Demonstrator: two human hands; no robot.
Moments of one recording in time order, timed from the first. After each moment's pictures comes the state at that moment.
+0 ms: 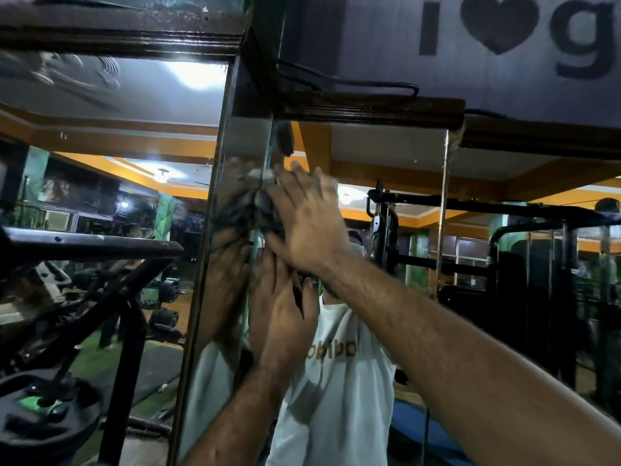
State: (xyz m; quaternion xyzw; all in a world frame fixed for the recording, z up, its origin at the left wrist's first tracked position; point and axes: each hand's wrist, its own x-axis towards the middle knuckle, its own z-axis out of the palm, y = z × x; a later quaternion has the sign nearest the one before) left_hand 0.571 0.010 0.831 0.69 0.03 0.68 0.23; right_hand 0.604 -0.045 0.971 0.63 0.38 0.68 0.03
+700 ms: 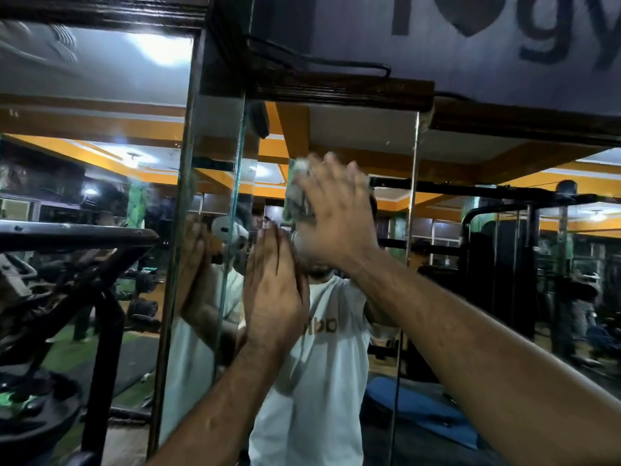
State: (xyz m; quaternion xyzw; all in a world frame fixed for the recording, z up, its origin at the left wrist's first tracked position) left_hand 0.574 -0.007 0.831 0.73 0.01 0.67 0.14; right_hand 0.610 -0.118 0.955 0.67 0.35 0.65 -0.01
